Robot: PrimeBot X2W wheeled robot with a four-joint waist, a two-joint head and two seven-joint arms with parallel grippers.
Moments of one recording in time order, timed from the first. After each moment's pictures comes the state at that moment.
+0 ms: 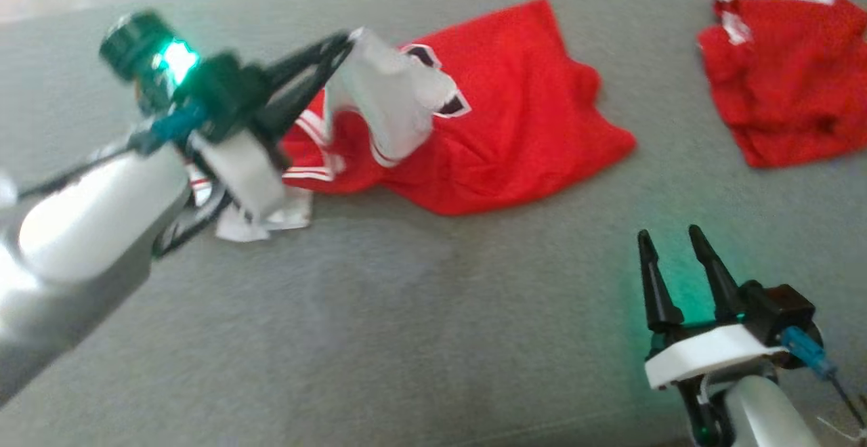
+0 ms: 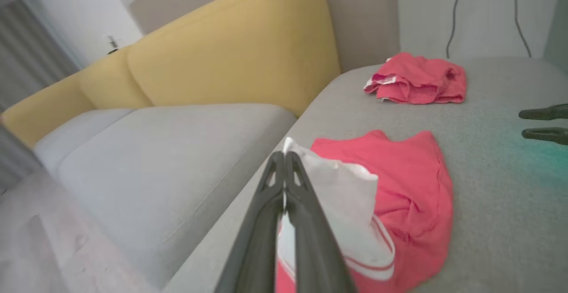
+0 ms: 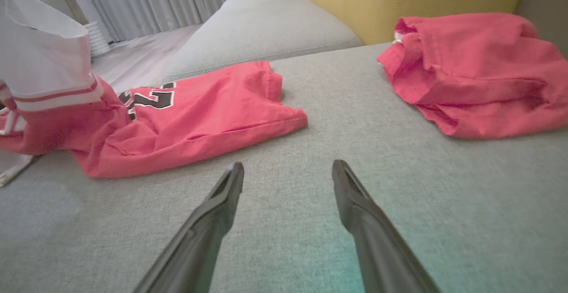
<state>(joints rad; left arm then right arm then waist) -1.13 0.62 -1.28 0.28 -0.71 -0.06 -0.12 -0.09 -0.08 0.11 0.35 0.22 0.12 -0.26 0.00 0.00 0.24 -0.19</state>
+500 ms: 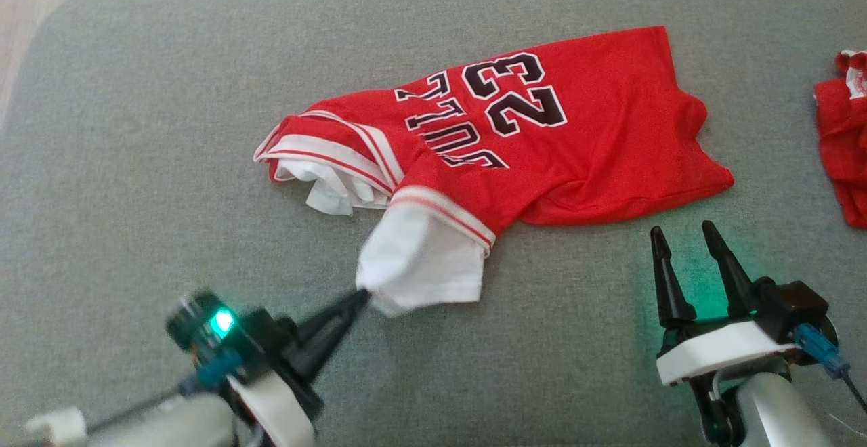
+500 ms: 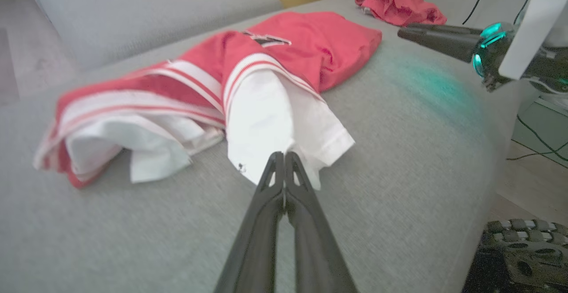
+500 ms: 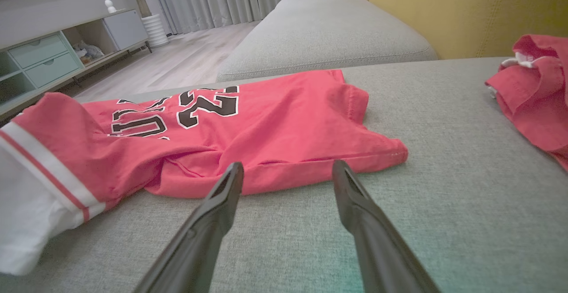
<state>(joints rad) -0.61 0.74 -1.31 0.00 -0.79 0.12 -0.17 -0.09 -0.11 0.10 0.35 0.21 0.12 -0.26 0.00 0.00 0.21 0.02</state>
